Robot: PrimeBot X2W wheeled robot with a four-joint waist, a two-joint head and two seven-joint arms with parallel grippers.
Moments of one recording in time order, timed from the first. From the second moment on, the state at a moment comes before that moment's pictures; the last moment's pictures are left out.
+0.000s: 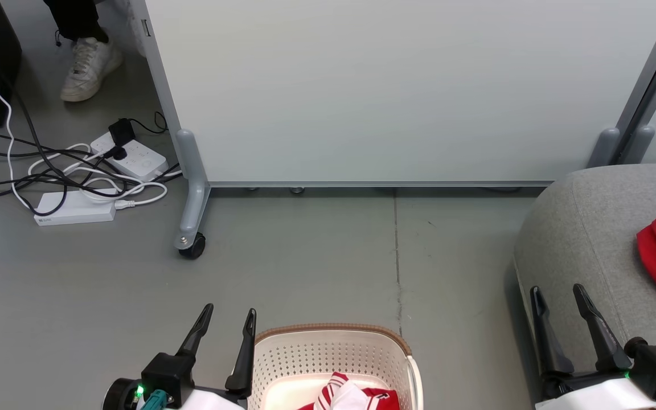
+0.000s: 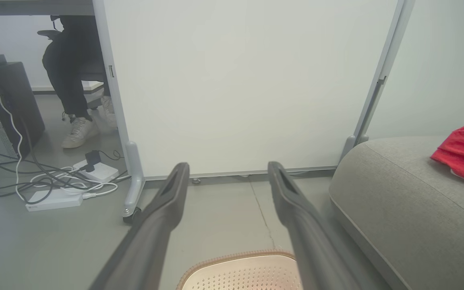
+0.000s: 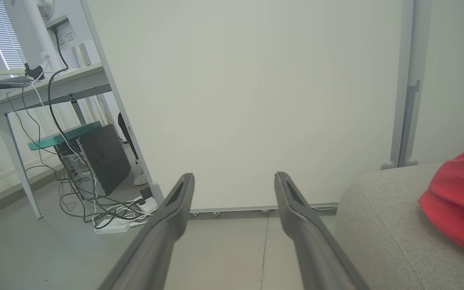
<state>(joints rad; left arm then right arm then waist) 0.00 0.05 -0.25 0.28 -0.21 0.02 -0.26 0.05 -0.10 0.10 0.11 0.33 0.13 -0.26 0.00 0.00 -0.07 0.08</state>
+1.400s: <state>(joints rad) -0.05 0.05 -0.29 0.34 -0.22 -0.03 -0.26 0.01 -0.13 0.09 0.12 0.30 0.13 -0.26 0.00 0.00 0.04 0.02</state>
